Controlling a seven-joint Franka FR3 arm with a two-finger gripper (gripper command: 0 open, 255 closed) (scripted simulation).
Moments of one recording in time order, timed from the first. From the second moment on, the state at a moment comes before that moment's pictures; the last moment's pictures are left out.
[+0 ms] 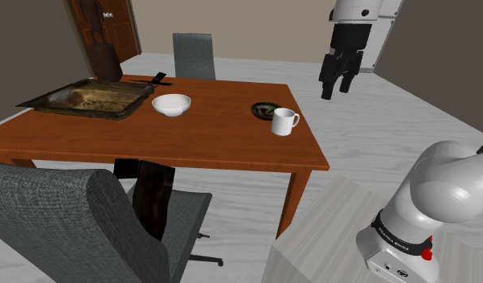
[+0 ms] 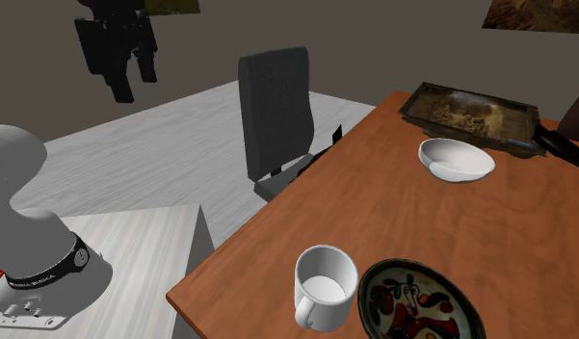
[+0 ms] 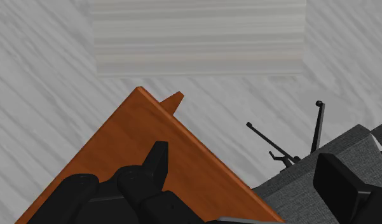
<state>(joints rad) 0.02 -0.76 0.07 -2.28 0.08 1.43 0.14</state>
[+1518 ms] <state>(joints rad) -0.07 -0.17 -0.07 -2.19 -0.01 1.97 -0.03</state>
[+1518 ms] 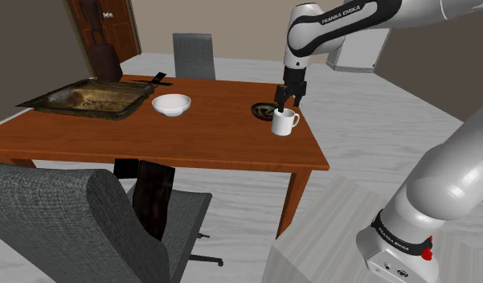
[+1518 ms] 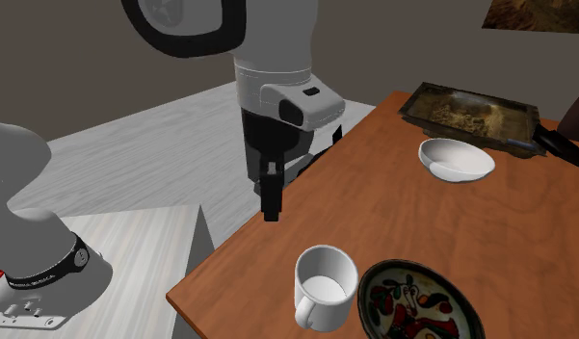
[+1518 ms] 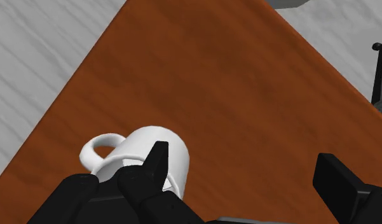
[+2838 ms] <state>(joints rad) -0.11 0.19 -0.11 -2.03 0.02 2.18 -0.11</state>
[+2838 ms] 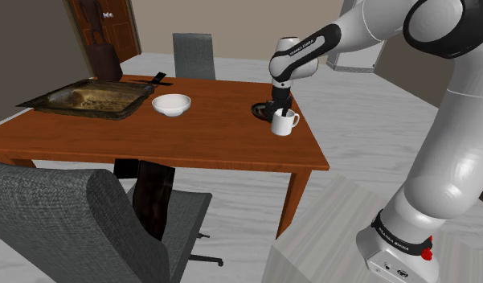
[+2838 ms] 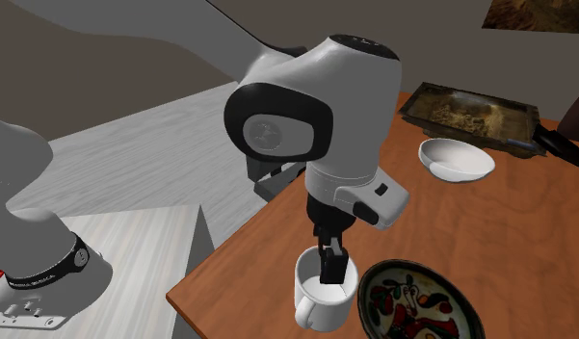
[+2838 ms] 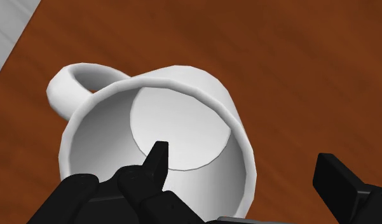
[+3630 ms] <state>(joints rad) -0.11 0.19 -0.11 -2.03 0.02 2.19 -0.11</state>
